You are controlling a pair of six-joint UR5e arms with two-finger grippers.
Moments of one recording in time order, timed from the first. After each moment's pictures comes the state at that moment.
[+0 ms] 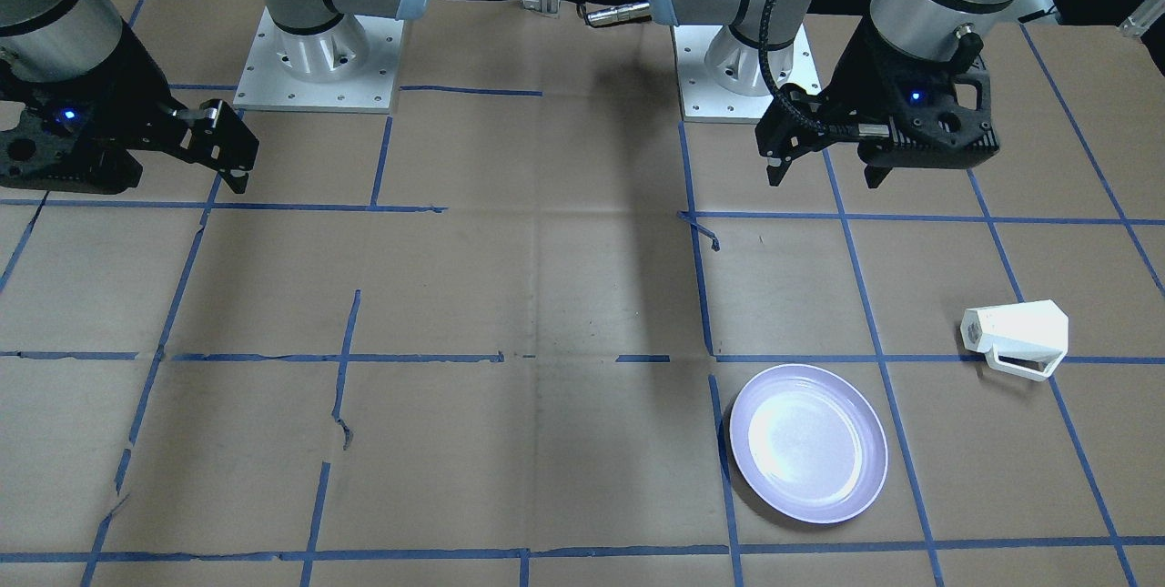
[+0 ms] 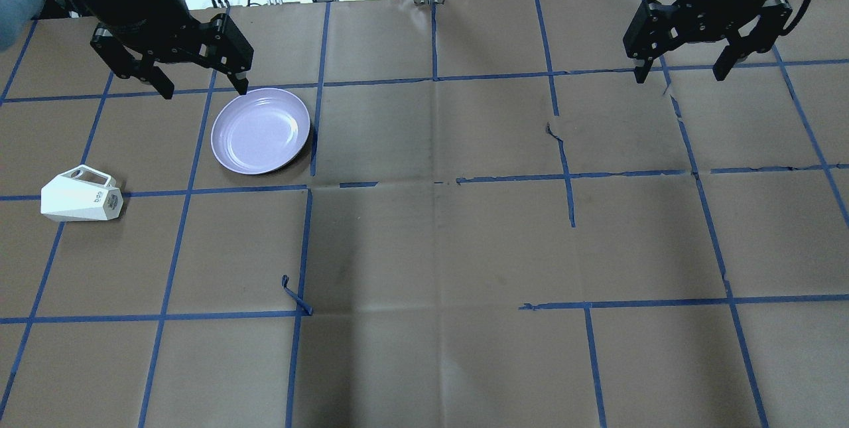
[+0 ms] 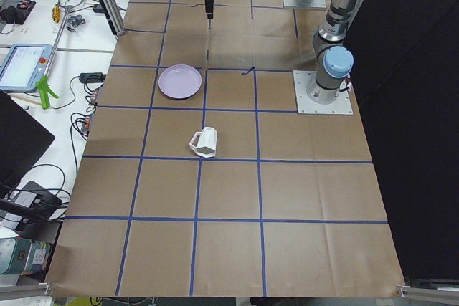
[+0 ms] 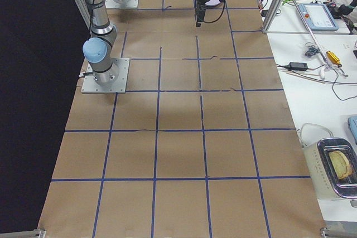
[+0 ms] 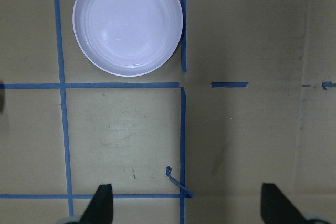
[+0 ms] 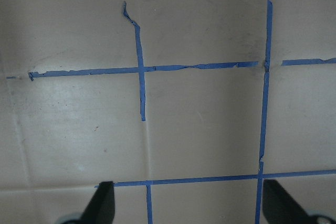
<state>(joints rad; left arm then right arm) -1.53 -1.62 -1.46 -1.64 1.56 0.04 1.47 -1.48 1.43 -1.44 -1.60 -0.06</state>
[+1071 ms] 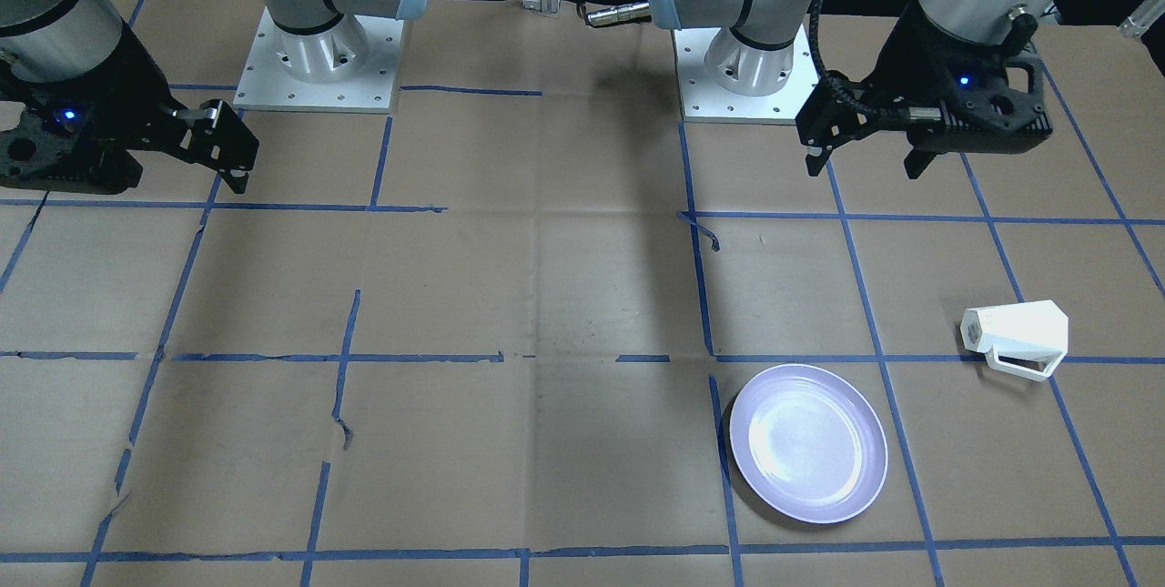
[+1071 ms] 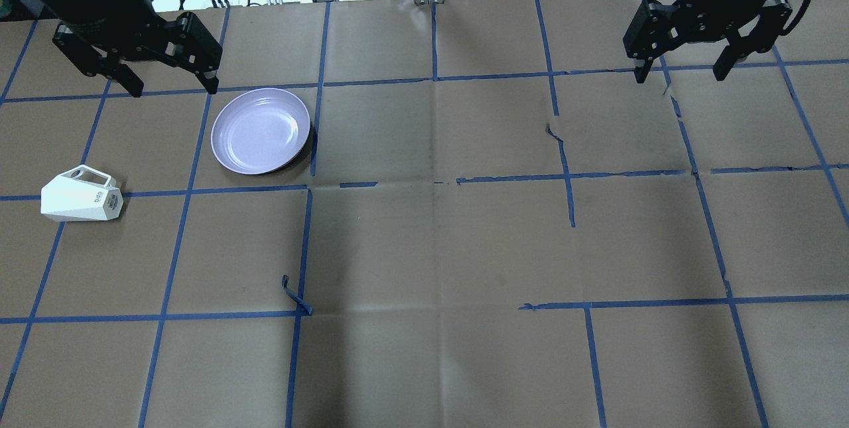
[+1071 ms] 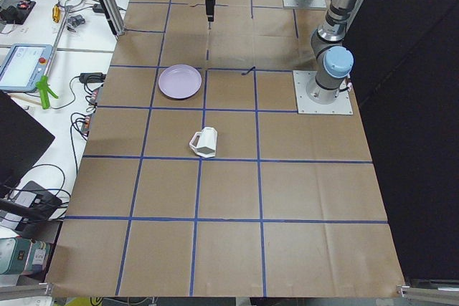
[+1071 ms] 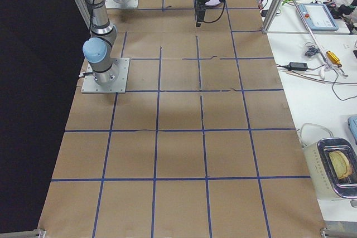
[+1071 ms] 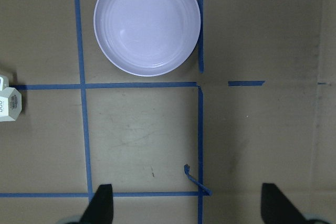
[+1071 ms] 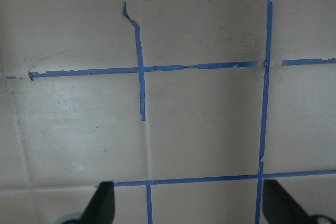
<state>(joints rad) -1.44 -1.59 -1.46 -1.66 1.57 0.15 1.47 -1.48 1.43 -1.44 -1.60 -0.06</state>
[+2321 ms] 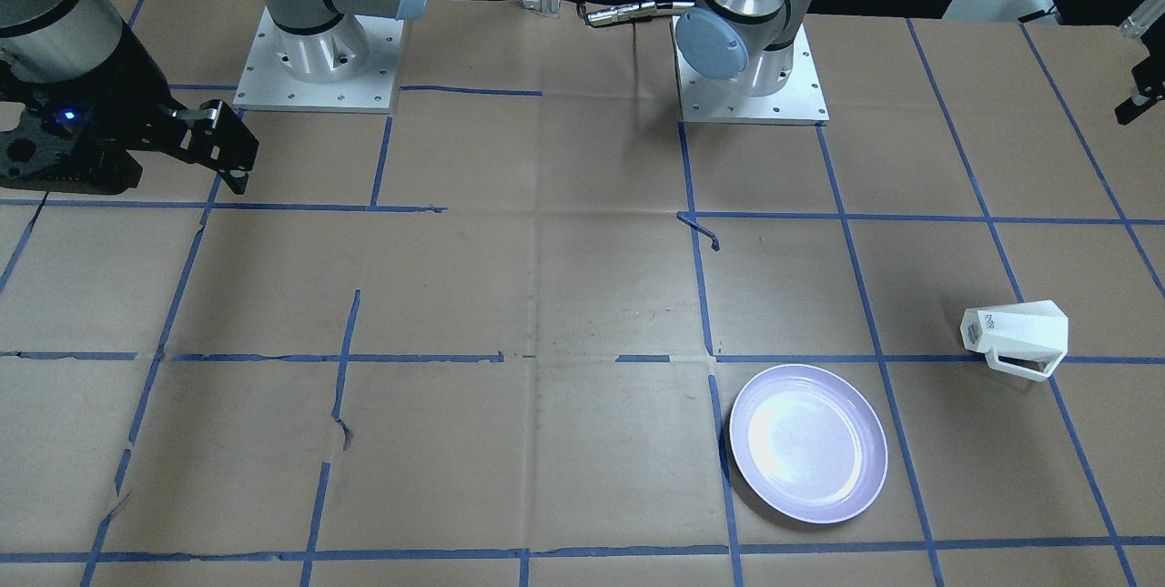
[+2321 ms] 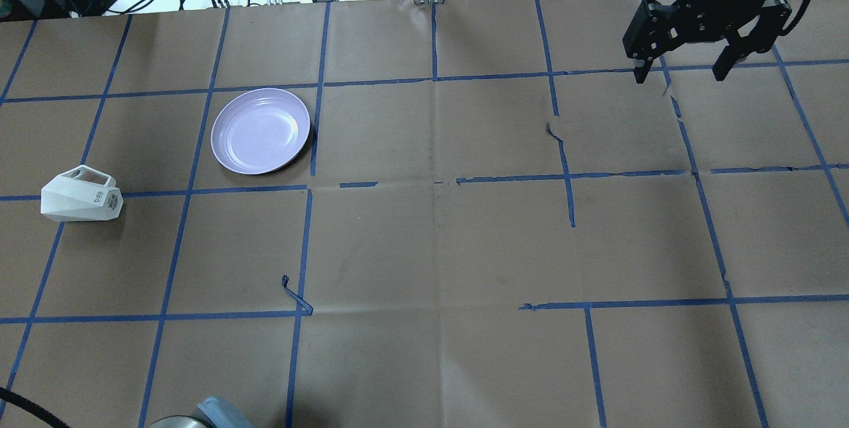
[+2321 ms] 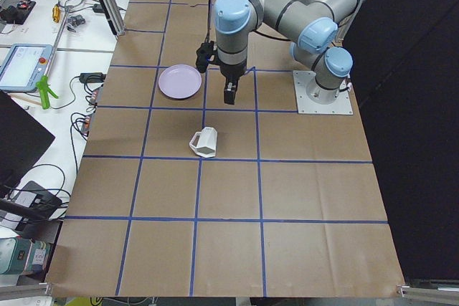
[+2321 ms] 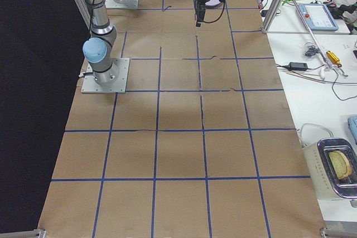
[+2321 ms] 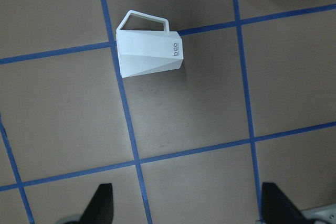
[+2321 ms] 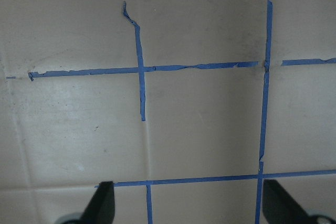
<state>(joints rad) -0.72 -1.67 -1.46 -1.67 1.55 1.01 1.47 -1.48 1.43 -1.44 -1.60 -0.06</state>
